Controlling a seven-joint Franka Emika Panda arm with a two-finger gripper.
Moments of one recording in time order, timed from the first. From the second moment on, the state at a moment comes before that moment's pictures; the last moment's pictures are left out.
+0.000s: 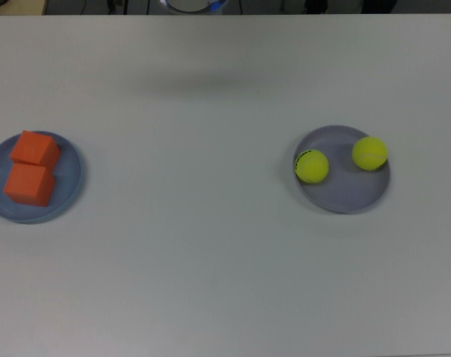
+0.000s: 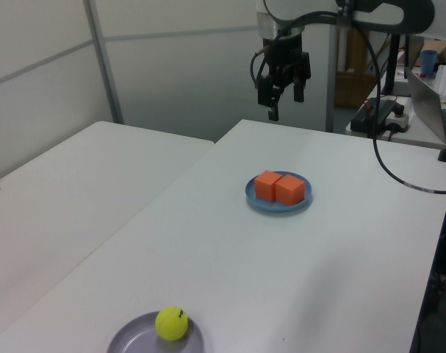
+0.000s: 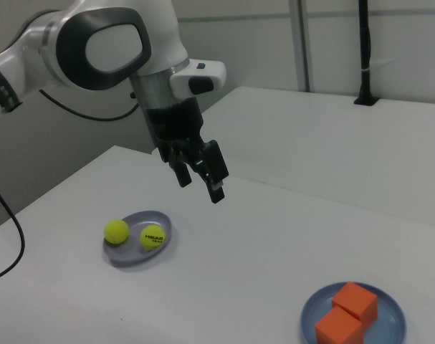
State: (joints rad) arm 0.01 0.05 0.02 -1.40 -0.10 1.45 0.05
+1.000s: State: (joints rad) arm -0.01 0.05 0.02 -1.40 -0.10 1.45 0.01
